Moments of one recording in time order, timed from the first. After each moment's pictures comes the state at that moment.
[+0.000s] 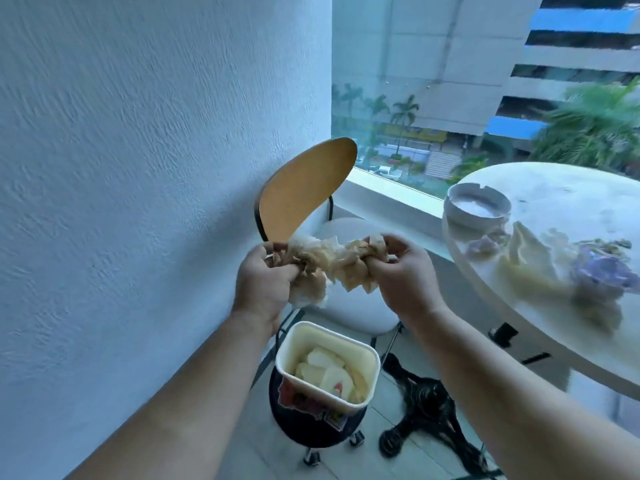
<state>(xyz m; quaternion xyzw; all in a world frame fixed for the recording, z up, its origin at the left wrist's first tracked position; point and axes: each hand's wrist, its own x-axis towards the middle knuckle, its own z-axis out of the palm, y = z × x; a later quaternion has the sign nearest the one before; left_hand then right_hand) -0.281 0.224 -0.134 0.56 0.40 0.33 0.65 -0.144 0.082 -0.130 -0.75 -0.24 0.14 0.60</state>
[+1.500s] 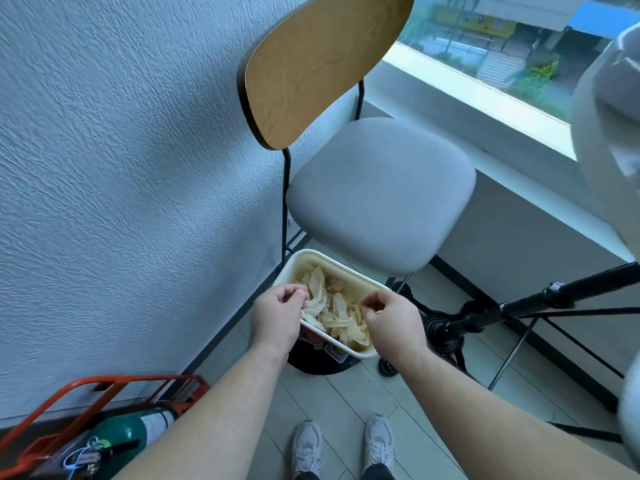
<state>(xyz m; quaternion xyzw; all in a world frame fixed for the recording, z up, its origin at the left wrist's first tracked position) -0.298 0.200 -0.386 0.54 0.59 0.17 0.57 -0.160 0.070 -0.363 -0.88 -0.18 0.31 0.30</state>
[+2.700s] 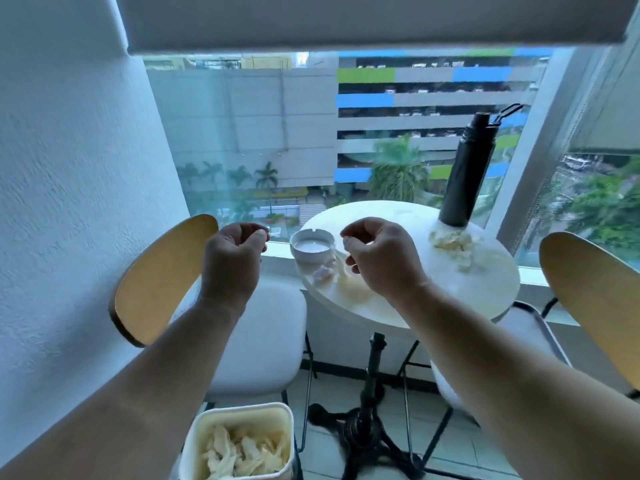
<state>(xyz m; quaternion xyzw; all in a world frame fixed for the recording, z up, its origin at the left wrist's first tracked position) -0.173 0.138 -0.025 0.70 0.15 0.33 0.61 -0.115 -0.070 -0.012 -0.80 -0.15 -0.09 0.57</state>
